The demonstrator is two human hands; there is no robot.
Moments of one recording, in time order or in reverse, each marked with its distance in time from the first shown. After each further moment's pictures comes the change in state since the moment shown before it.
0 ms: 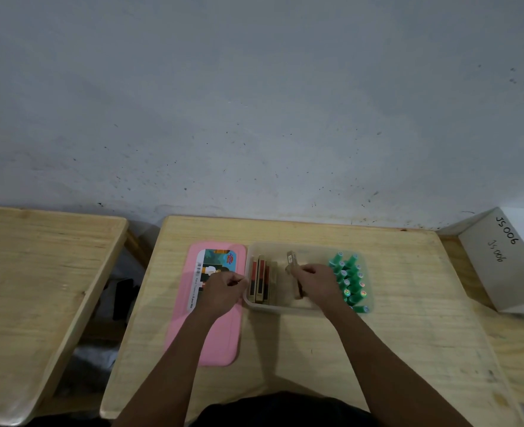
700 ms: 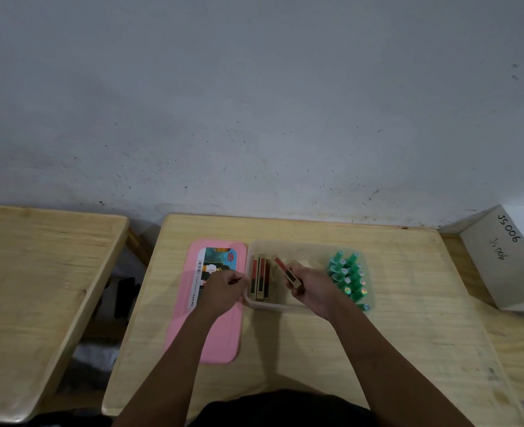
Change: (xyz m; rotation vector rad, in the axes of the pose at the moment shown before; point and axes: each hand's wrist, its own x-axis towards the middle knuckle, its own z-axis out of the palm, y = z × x) left_hand -0.002 0.002 0.001 0.006 0.006 0.007; right_hand 0.004 0.004 0.007 0.576 -0.244 0.276
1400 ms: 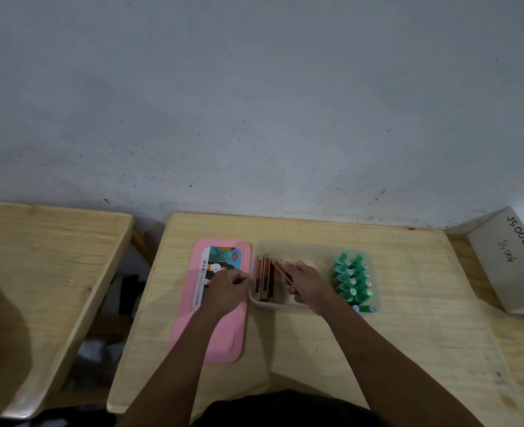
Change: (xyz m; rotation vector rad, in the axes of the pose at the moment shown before) left_hand 0.000 -0.001 -0.001 0.008 -0.003 0.001; right_hand 0.005 0.004 0.021 -0.488 0.043 -0.129
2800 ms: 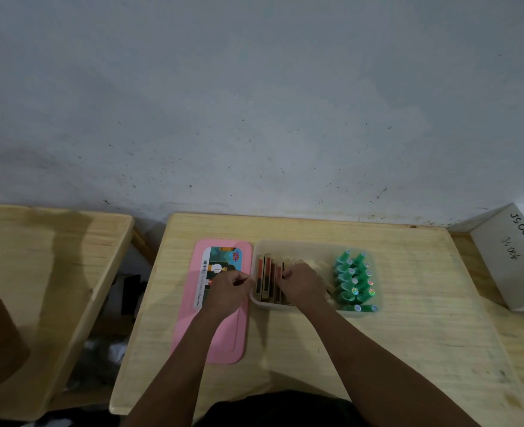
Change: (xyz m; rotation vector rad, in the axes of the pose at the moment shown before) left_hand -0.001 -0.001 0.001 -0.003 0.014 -0.005; right_hand 0.019 0.012 0.019 -0.851 0.309 -0.111
